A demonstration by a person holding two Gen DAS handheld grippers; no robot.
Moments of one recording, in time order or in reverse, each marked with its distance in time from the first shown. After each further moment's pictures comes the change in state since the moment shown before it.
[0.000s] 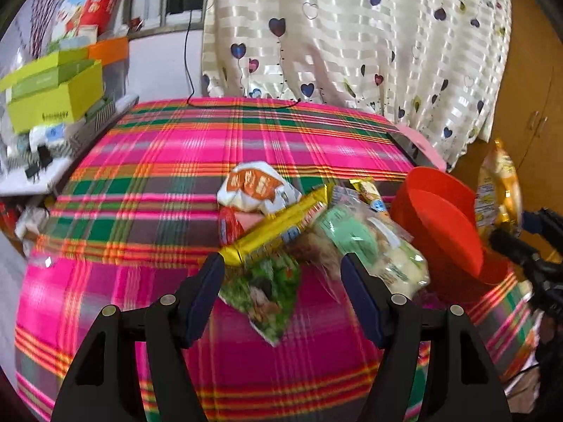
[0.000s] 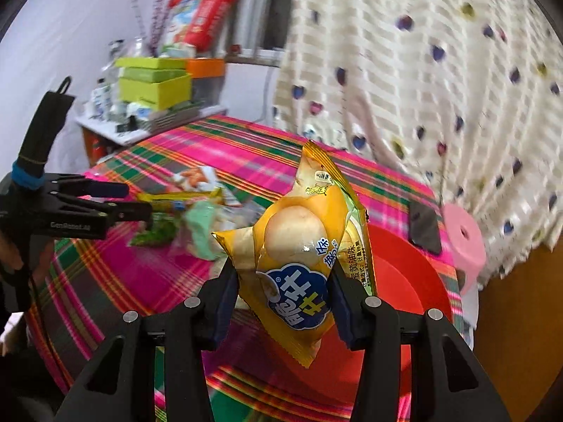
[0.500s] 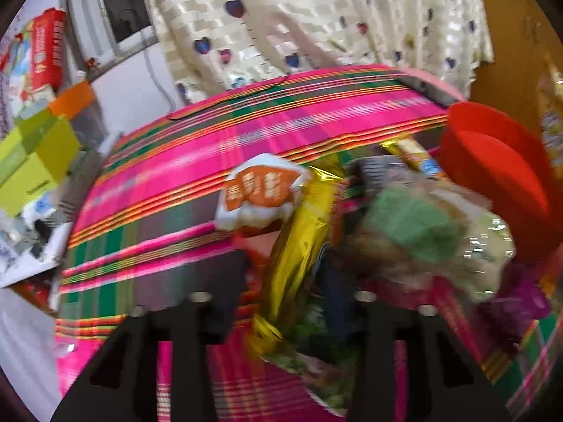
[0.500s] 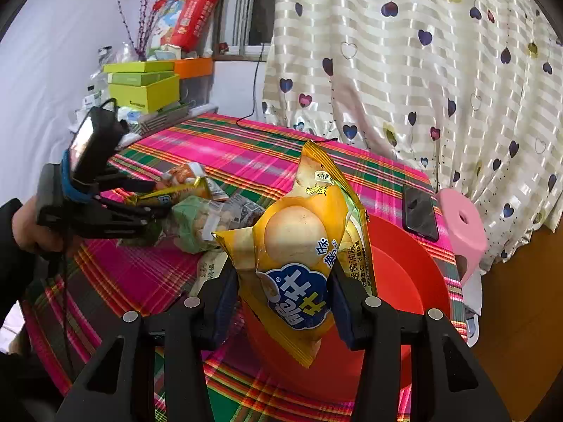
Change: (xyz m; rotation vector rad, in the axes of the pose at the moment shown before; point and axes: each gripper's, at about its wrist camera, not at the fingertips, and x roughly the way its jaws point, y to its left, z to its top) left arm 0.064 -0.002 0.014 0.277 0.075 0.135; right arm 0.003 -0.012 -0.007 0.035 0.014 0.004
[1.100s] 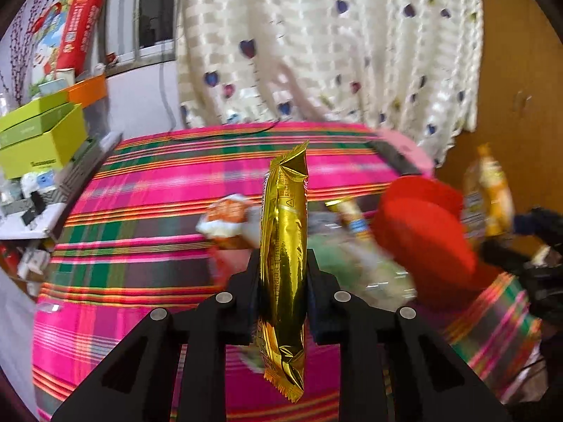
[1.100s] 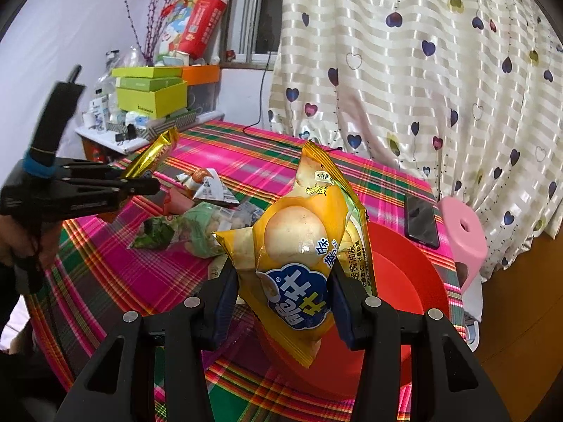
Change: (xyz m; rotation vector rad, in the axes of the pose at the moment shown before) left arm -0.084 -0.013 0.005 -0.183 -0.148 -0.175; right arm -0.012 0.005 0.001 -0.012 -0.034 0.013
